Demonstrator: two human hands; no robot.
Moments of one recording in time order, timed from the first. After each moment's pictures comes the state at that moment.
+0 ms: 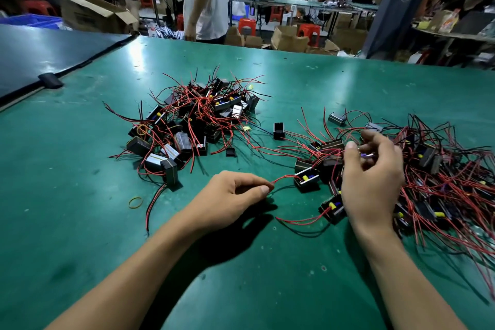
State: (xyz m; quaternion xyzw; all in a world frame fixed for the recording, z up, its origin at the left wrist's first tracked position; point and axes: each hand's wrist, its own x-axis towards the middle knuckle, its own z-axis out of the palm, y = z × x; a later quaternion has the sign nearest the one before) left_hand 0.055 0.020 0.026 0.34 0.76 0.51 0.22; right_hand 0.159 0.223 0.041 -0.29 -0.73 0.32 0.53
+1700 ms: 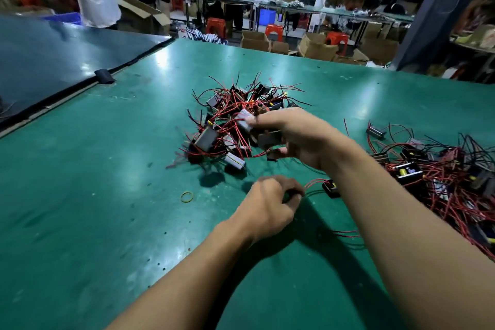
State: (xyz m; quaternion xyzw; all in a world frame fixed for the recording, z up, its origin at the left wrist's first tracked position) left_hand 0.039 0.021 -0.003 0.39 0.80 0.46 0.01; right_hand 0.034 0.114 0.122 -0.10 -0.77 0.63 -0.05
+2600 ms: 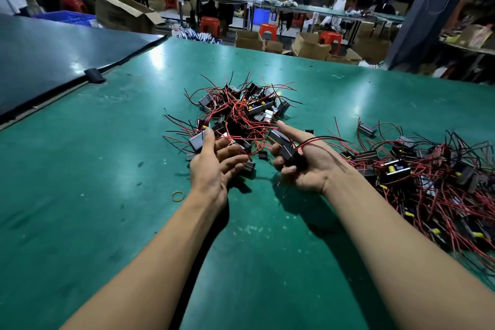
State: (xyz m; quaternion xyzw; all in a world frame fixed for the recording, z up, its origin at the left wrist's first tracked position) left_hand 0.000 -0.006 0.035 -0.07 0.45 0.88 0.15; right_hand 0.055 0.148 0.077 -0.22 -0.51 0.82 -0.09
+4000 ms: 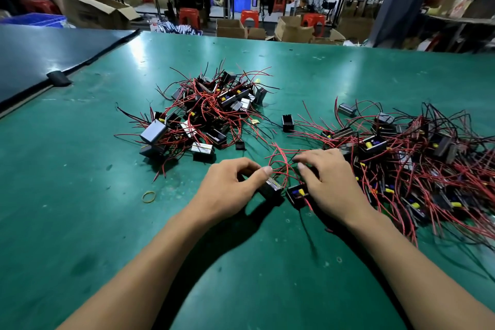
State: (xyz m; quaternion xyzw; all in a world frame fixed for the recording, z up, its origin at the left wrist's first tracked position) left_hand 0.045 0.015 0.021 0.31 0.83 0.46 0.06; right_hand 0.132 0.214 0.007 -0.13 -0.95 0.19 0.22
